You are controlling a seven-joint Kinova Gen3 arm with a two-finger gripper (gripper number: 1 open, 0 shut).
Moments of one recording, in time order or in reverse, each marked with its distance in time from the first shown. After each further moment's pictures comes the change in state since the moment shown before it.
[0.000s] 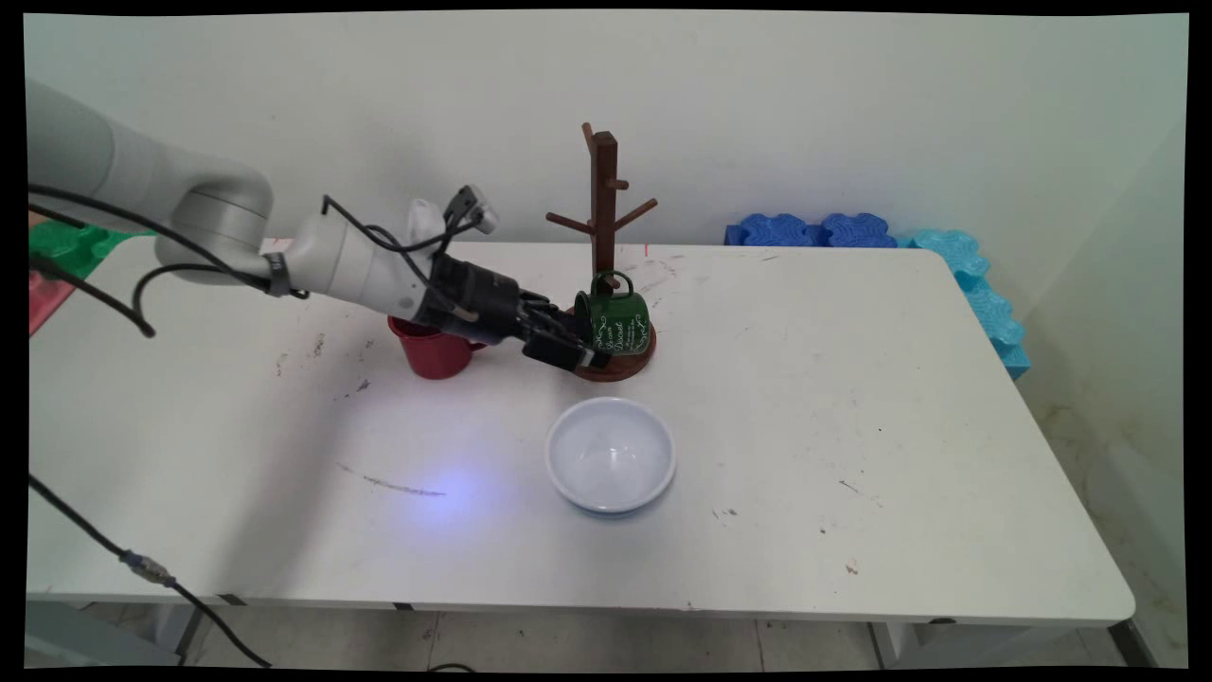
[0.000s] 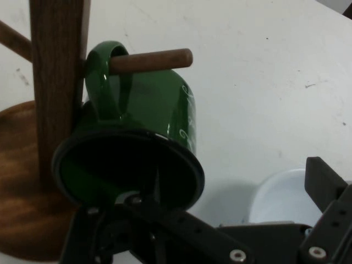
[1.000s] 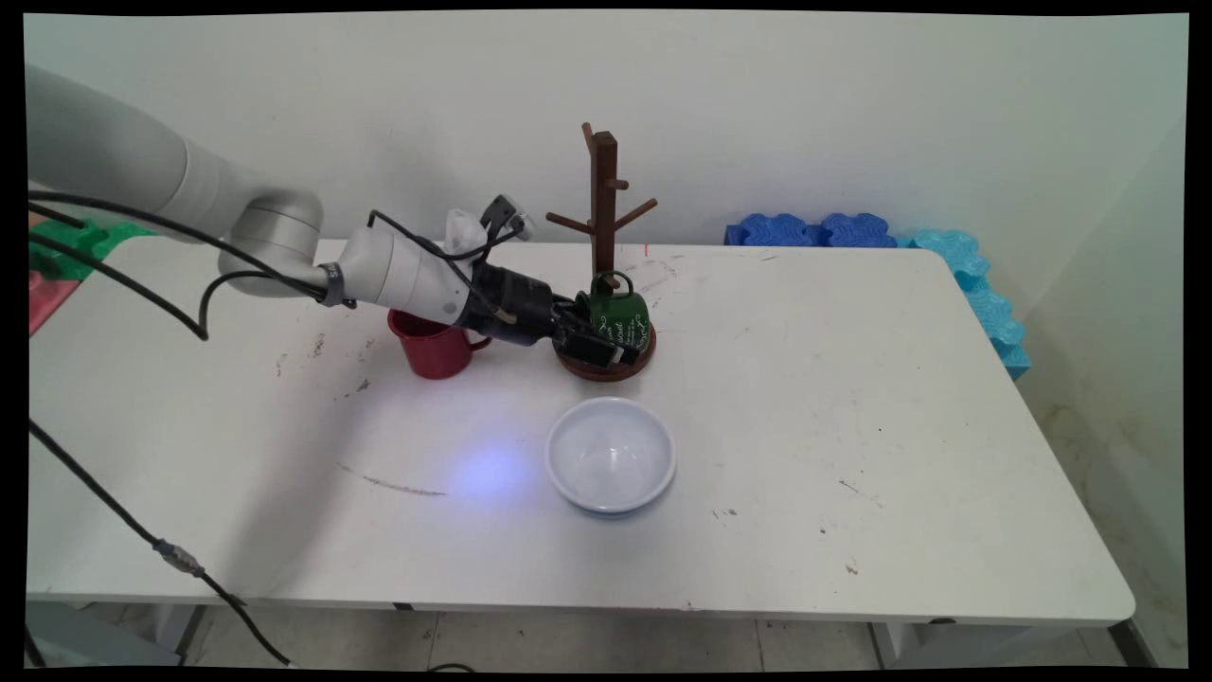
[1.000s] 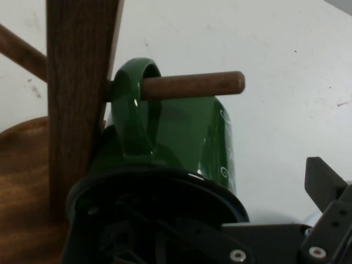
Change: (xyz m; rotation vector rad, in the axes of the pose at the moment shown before) arm 0.002 -0.010 0.040 0.031 0.017 -0.022
